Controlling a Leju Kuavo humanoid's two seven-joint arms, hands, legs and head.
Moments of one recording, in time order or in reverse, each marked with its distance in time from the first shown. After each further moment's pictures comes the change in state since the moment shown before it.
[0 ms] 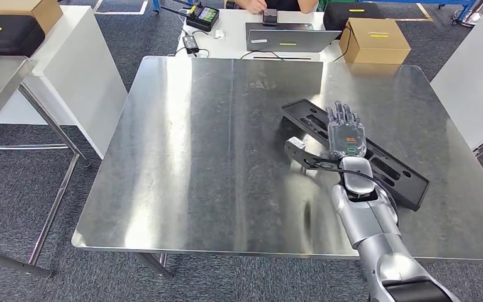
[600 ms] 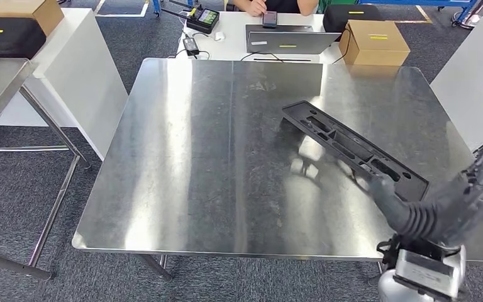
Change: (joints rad) left arm 0.000 -0.004 0.127 -0.028 0.053 0.093 -0.100; right arm 0.566 0.142 -0.033 -1.222 -0.704 -0.288 -0.404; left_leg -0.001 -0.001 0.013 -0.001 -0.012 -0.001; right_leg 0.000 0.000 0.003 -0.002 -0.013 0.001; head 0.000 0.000
